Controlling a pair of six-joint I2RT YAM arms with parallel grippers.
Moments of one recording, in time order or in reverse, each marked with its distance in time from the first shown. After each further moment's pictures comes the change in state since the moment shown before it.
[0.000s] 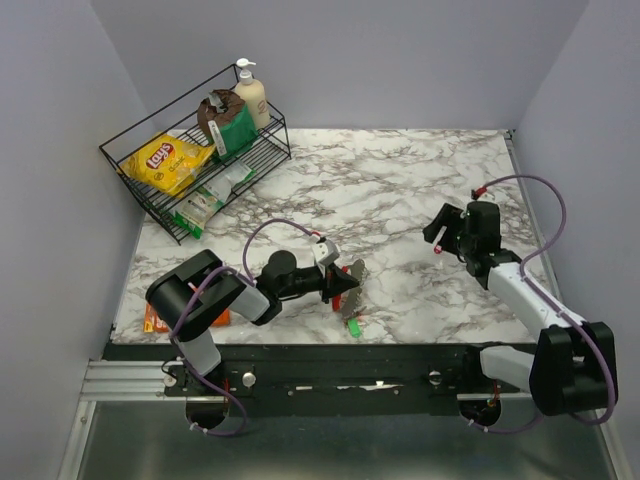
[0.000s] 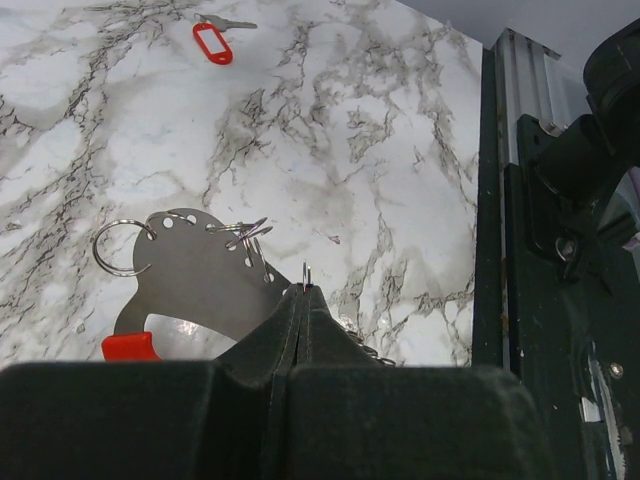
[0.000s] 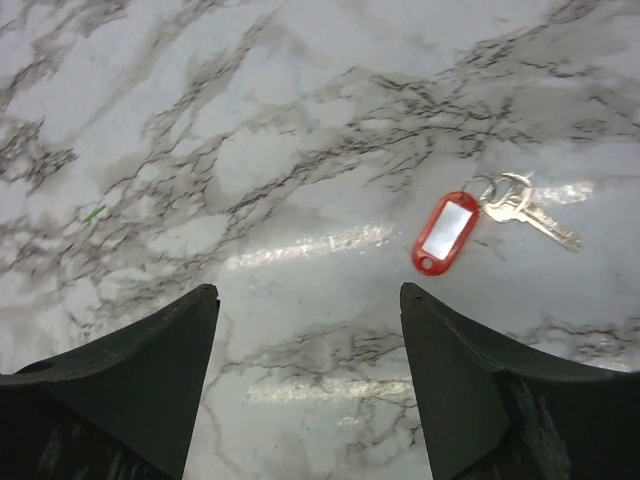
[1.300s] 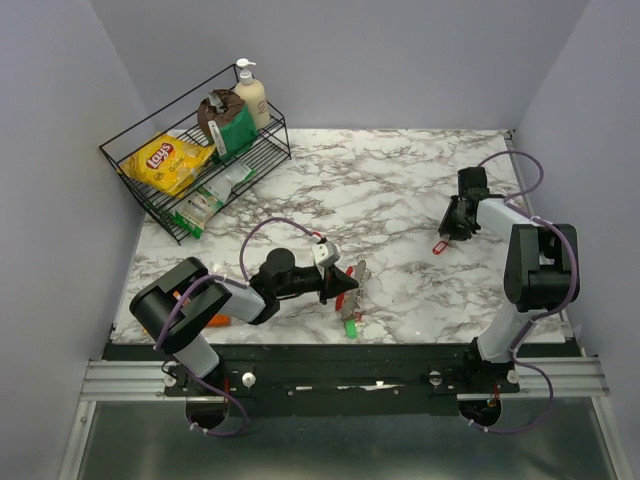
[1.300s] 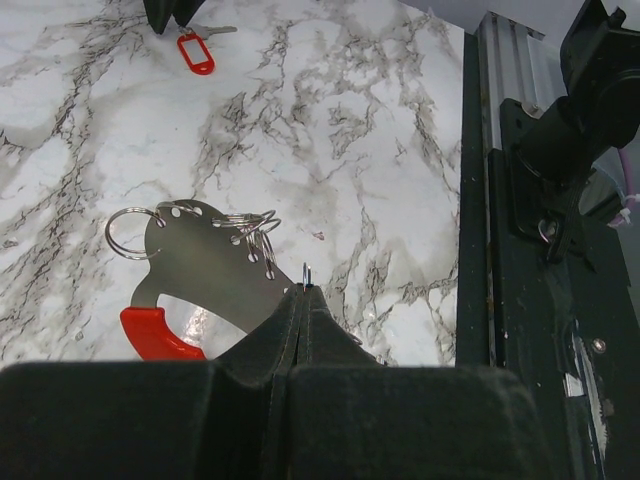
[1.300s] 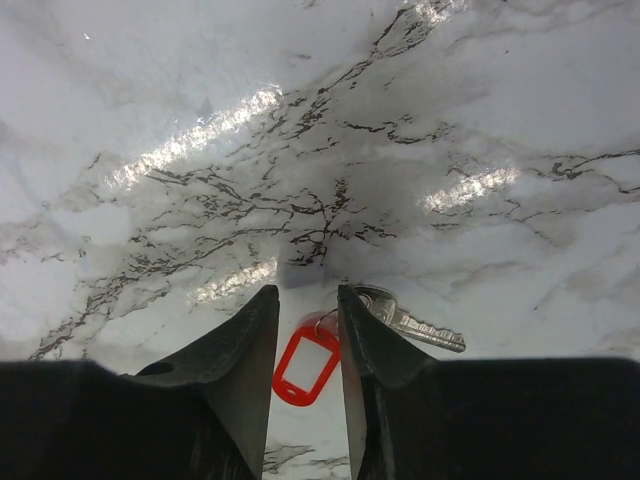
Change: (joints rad) left arm 0.000 -0.103 0.001 -0.128 0.043 0.062; right arm -0.127 0.623 0.498 -0.366 0.090 -0.048
